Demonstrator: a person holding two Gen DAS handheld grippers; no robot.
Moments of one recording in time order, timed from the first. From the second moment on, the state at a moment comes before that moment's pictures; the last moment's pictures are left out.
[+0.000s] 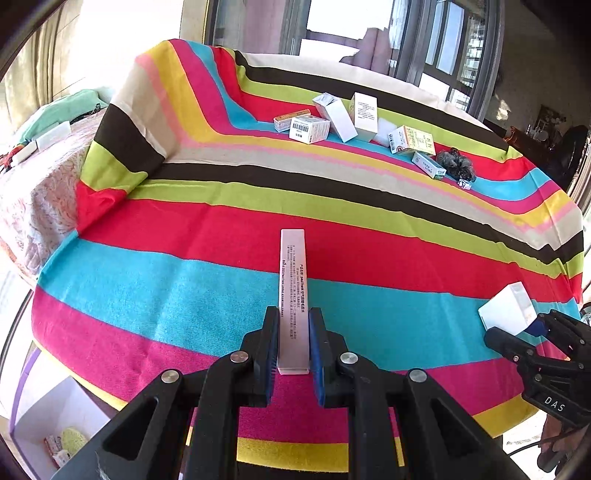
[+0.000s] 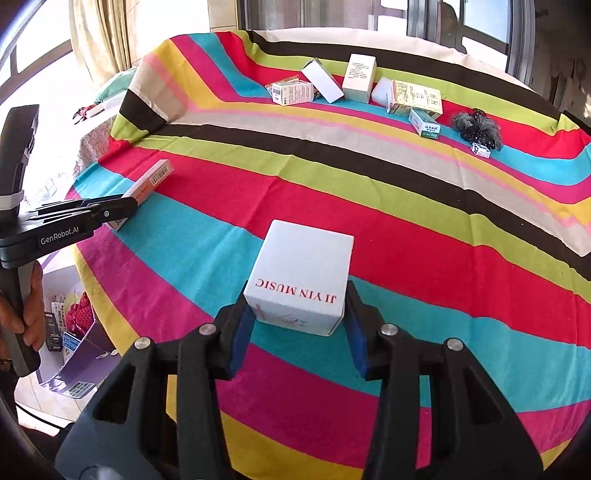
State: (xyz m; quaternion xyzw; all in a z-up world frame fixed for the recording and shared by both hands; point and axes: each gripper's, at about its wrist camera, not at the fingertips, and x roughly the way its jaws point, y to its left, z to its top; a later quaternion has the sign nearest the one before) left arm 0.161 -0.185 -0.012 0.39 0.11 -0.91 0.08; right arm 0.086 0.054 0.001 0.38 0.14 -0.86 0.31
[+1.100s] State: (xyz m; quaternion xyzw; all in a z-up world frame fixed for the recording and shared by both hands) left arm 0.349 -0.308 -0.041 0.35 0.25 -0.87 0.23; right arm 0.243 -0.146 -0.016 0.31 0.32 -0.71 0.55
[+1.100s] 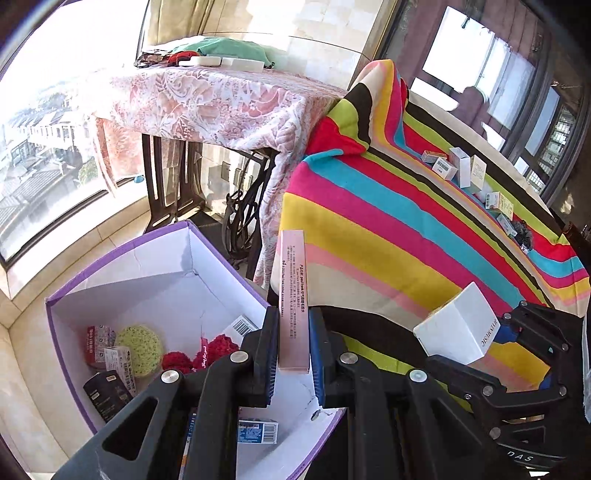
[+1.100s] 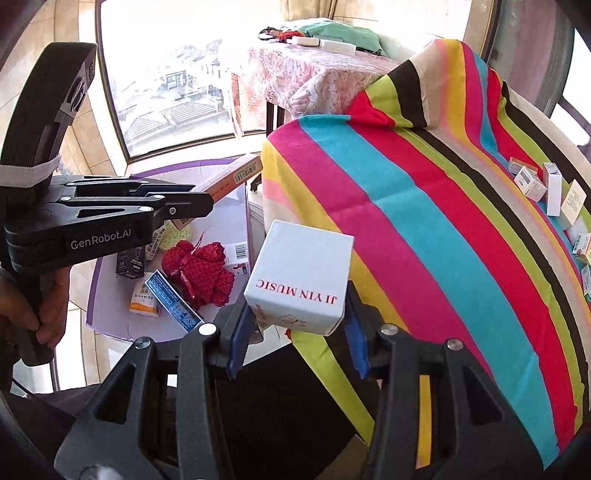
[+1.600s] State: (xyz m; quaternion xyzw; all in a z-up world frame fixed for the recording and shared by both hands) left arm 0.427 -0.389 -0.074 0.36 0.31 -0.79 0.39; right arm 0.311 -0.206 -0.053 0.35 0.32 -0.57 0.68
